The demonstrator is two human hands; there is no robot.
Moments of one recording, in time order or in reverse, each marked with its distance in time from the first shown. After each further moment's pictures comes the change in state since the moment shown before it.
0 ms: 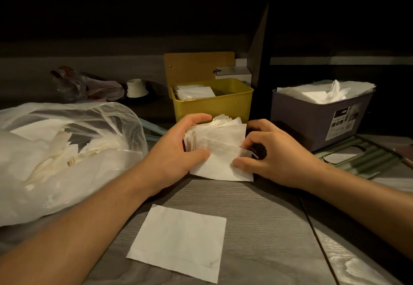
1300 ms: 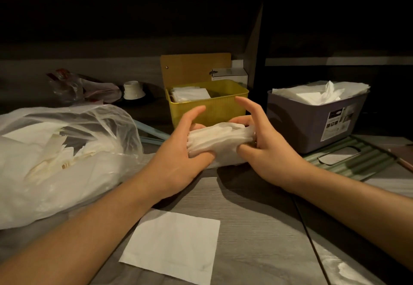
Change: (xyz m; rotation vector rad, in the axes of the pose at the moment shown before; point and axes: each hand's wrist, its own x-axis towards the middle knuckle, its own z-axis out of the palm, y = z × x) left_hand -0.001 0.008 0.016 0.085 0.028 0.027; right_hand 0.000 -0.016 0.007 0.561 0.123 -0.069
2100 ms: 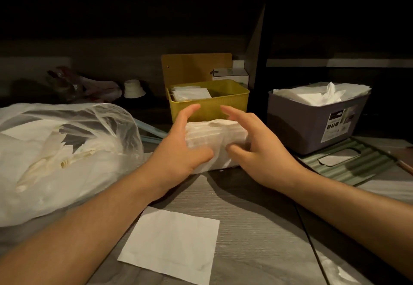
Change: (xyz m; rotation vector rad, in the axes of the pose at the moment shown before) left_hand 0.007 -0.003 0.001 -0.187 0.028 -0.097; right_hand 0.002 -0.003 0.008 -0.233 0.046 -0.067
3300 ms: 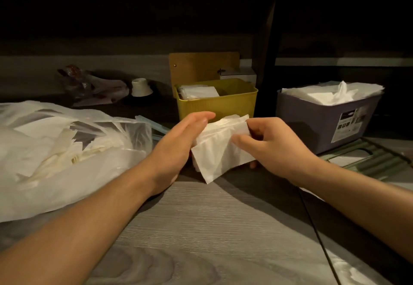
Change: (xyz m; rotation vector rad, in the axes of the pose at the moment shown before) left_hand 0.002 0.005 -0.009 -0.140 0.010 -0.073; right_hand 0.009 -0.004 -0.009 0.038 -0.033 0.194
